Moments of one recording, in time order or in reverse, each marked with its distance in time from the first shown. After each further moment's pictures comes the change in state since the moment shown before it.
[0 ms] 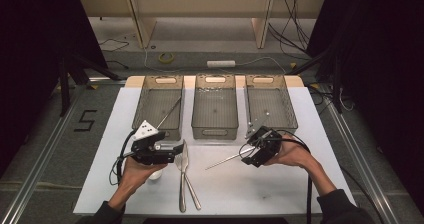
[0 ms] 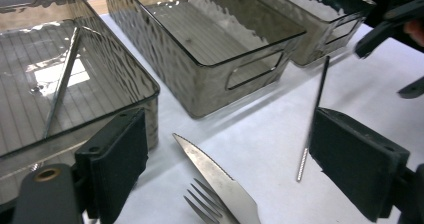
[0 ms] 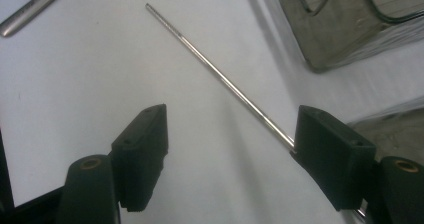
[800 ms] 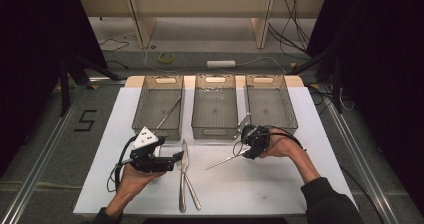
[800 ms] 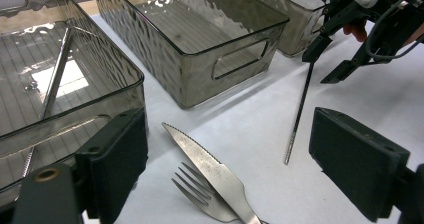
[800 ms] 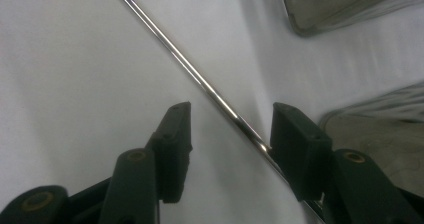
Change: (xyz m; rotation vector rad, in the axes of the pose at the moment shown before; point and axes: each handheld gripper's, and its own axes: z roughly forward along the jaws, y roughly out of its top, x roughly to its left) left arm -0.009 -0.008 -0.008 0.005 -0.010 0.039; right arm -0.027 0.012 0.045 0.242 -0.058 -0.066
